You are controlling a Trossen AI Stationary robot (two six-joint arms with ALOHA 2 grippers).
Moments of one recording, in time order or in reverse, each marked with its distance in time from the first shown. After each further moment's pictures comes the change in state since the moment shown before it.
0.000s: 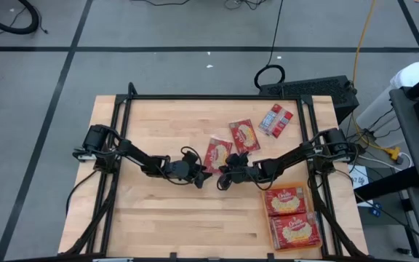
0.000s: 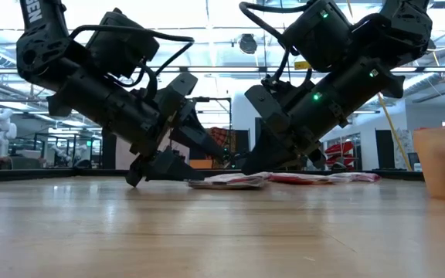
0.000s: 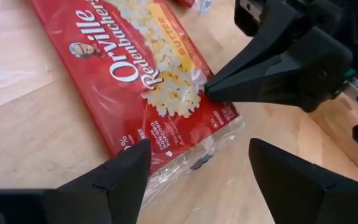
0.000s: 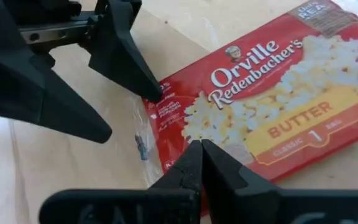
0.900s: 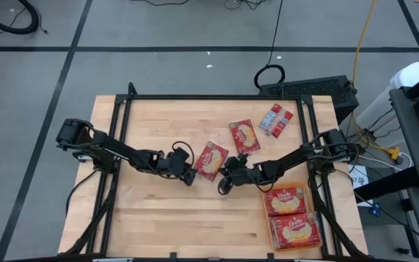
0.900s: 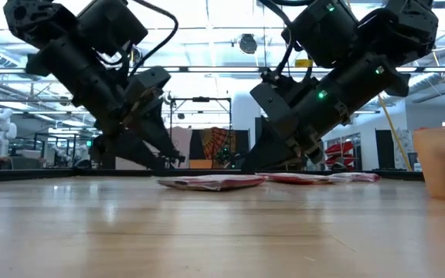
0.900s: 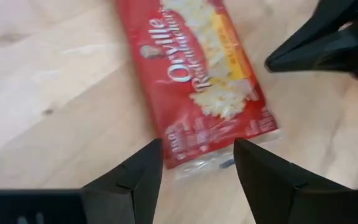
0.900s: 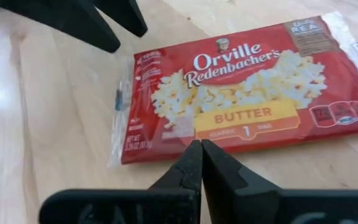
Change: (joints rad) left arm -0.002 -0.322 0.007 -0.525 -0.010 -0.003; right arm 0.025 -0.001 0.000 0.017 0.004 -0.114
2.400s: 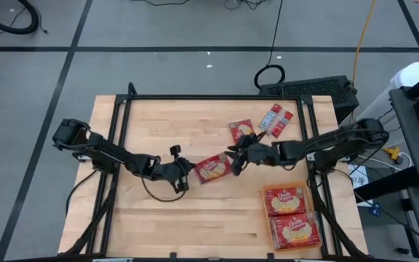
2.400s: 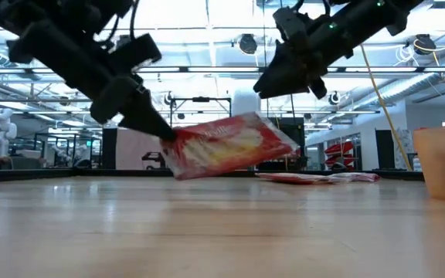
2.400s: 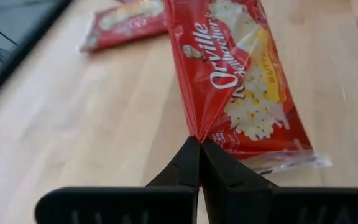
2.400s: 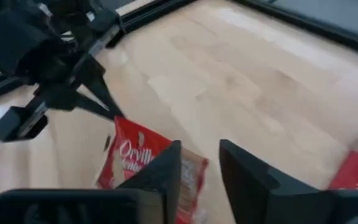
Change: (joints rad) left arm -0.089 -0.036 -0.002 0.077 -0.249 0.827; right arm -0.101 -0.438 0.001 -0.298 -0.012 -0.152
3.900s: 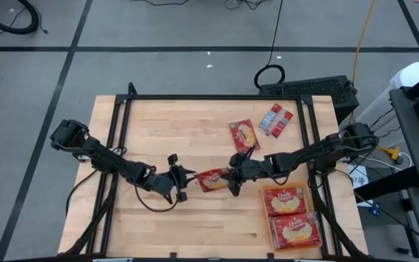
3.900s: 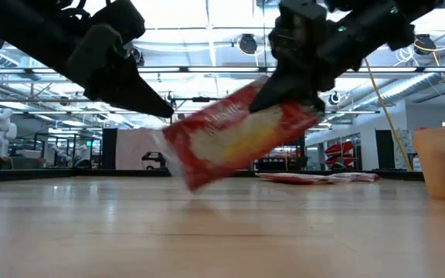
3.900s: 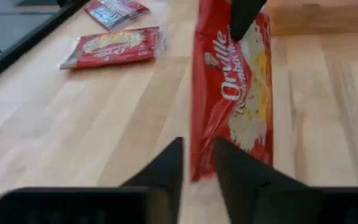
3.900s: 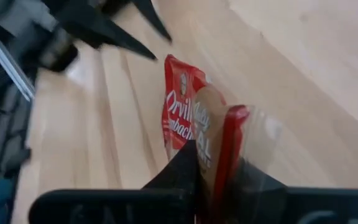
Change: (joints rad) left arm -0.161 -0.014 0.002 0.070 -0.101 -0.162; right arm 0.095 0.156 -0.001 0.136 -0.255 0.156
